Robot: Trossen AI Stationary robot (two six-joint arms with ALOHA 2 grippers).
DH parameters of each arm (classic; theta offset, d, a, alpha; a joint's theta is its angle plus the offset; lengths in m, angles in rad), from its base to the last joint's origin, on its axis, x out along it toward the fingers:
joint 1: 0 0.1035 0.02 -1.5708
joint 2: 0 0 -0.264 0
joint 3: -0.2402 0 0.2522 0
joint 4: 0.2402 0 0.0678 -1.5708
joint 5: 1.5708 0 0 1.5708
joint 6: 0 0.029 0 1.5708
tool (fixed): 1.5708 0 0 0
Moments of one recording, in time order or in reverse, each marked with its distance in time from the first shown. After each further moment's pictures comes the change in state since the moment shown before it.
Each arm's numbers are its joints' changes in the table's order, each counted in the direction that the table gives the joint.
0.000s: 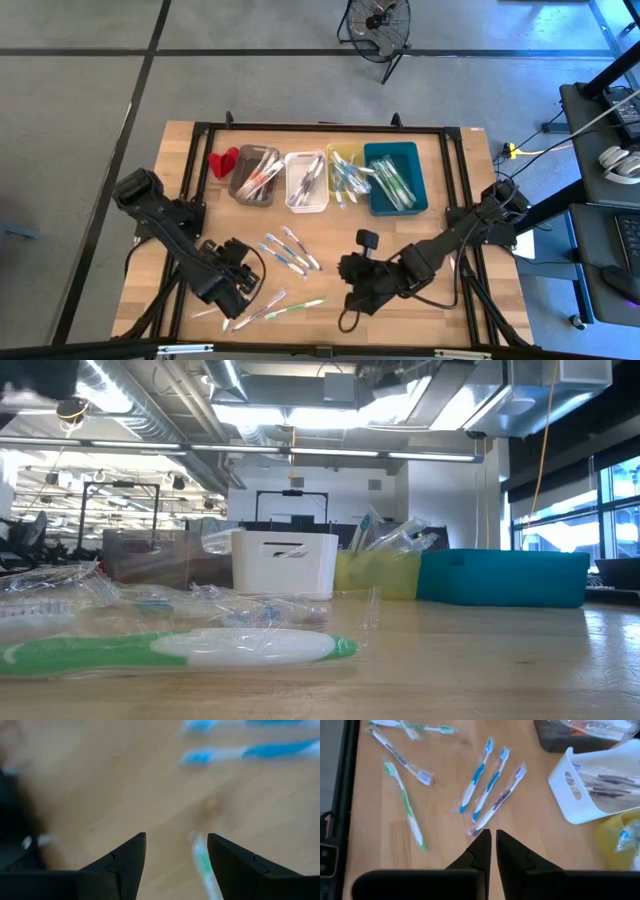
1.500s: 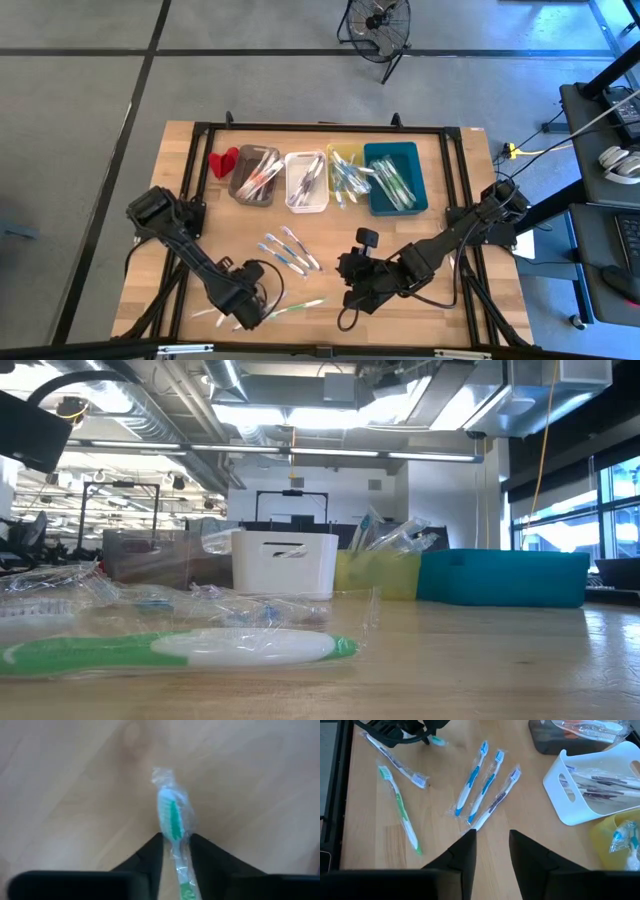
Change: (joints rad) left arm 0.036 0.222 -0.005 -0.290 0.201 0.263; right arm -0.001 0.000 0.000 -0.002 0.024 0.002
